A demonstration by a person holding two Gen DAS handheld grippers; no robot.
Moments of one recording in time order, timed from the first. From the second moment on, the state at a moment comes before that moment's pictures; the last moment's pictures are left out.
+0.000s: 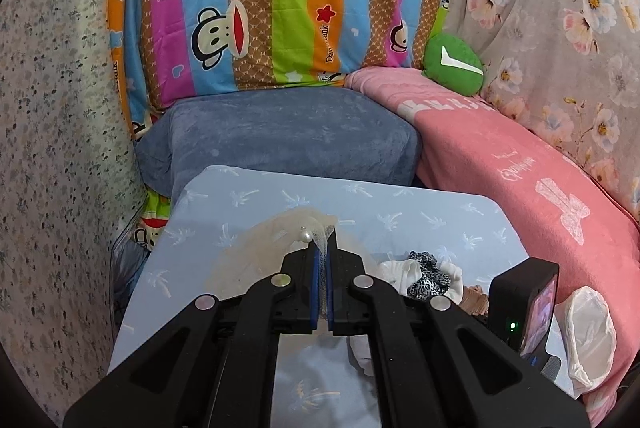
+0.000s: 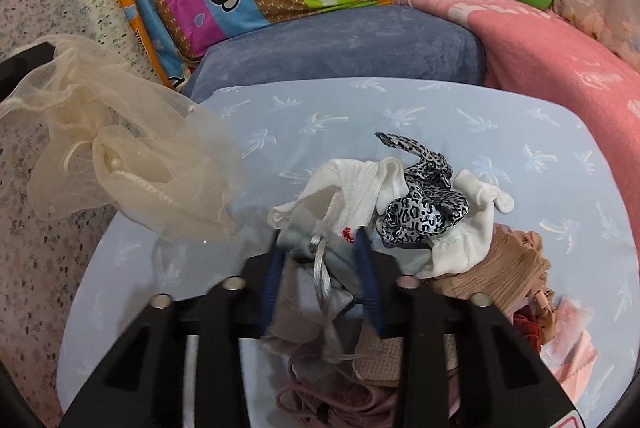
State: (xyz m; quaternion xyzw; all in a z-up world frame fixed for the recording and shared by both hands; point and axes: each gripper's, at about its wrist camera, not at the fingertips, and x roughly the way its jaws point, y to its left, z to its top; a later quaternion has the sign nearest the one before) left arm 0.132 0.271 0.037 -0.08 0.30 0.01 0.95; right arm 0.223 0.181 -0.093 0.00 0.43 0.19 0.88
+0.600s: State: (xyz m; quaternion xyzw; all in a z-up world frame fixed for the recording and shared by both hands) left arm 0.111 0.200 0.089 -0.07 0.26 -0.07 0.96; right arm 0.160 0.079 0.039 0.07 0.31 0.15 0.94
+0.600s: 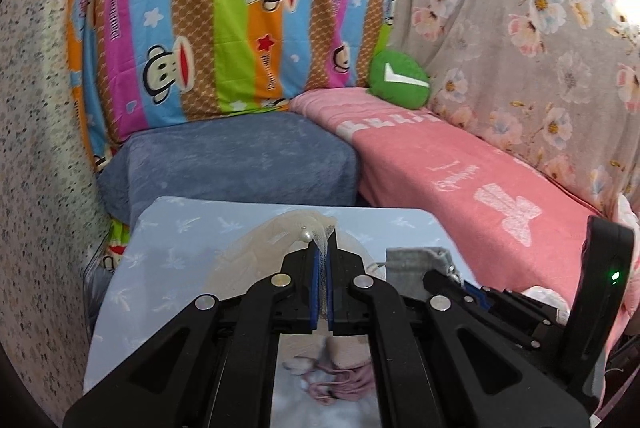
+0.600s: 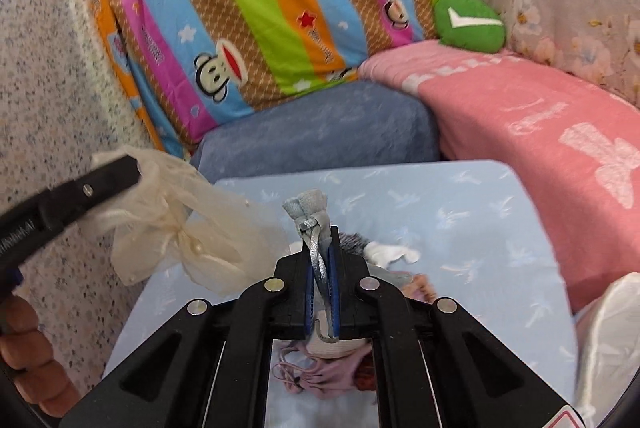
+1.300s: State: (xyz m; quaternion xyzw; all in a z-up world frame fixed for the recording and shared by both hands) left arm 0.084 0.017 0.104 -0.03 0.26 -0.25 0.93; right arm 0.054 -0.156 0.085 0.12 0.25 -0.01 0.96
